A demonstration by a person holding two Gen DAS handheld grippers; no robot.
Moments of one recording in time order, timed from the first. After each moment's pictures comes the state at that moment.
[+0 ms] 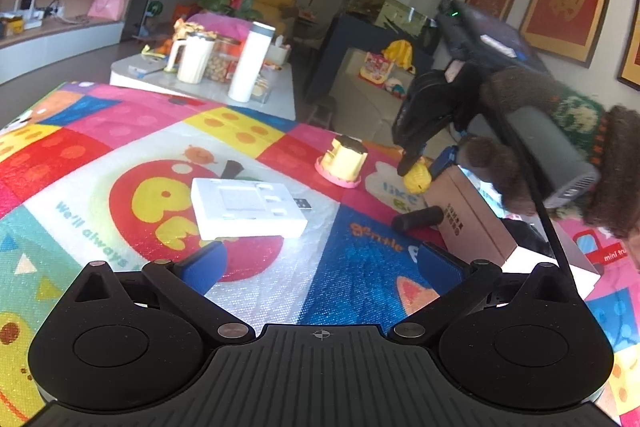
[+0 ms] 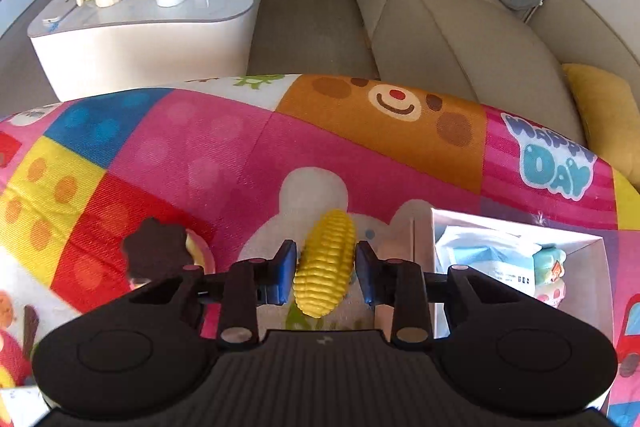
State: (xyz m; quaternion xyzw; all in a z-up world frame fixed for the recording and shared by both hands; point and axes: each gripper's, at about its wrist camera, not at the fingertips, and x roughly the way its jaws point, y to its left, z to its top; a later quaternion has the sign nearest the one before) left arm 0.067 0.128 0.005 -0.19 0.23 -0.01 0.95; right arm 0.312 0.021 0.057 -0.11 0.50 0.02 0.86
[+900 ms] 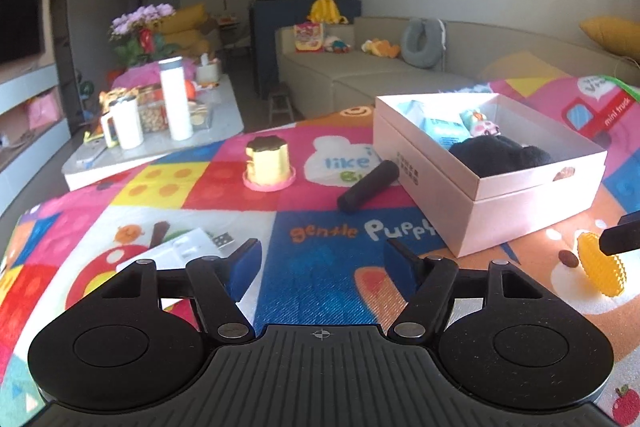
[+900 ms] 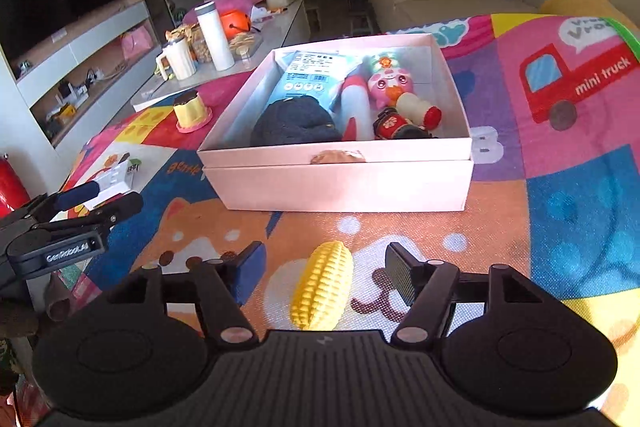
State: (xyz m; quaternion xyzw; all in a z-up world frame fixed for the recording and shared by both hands) left arm 0.109 0.050 0.019 0.05 0.26 -0.08 0.96; right arm 0.065 -0.212 0.036 0.07 0.38 0.12 0.91
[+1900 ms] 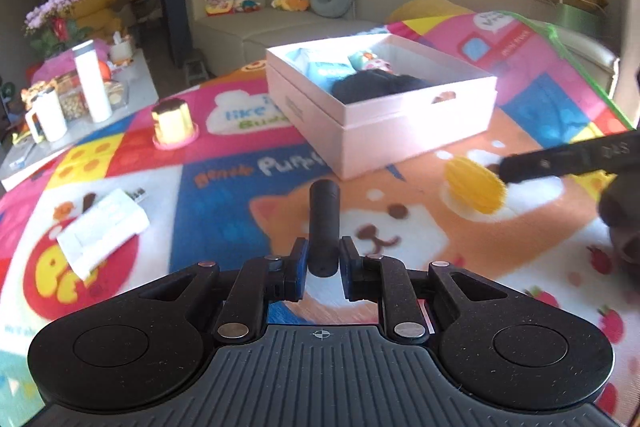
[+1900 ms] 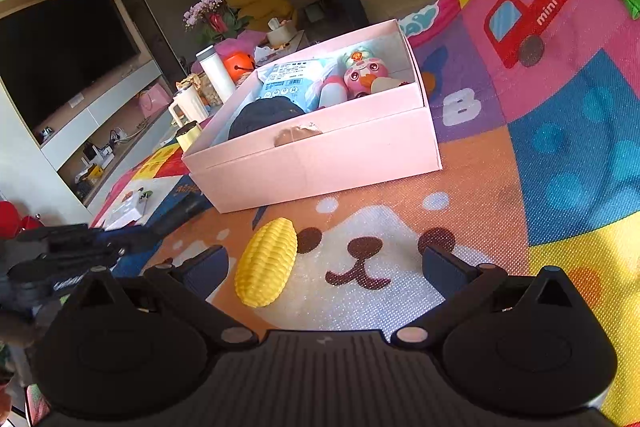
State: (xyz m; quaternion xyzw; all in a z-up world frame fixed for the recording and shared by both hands) left arm 0.053 0.032 0.021 0.08 0.33 -0.21 0.92; right arm 0.049 -0.239 0.002 0.14 0.35 0.14 0.92
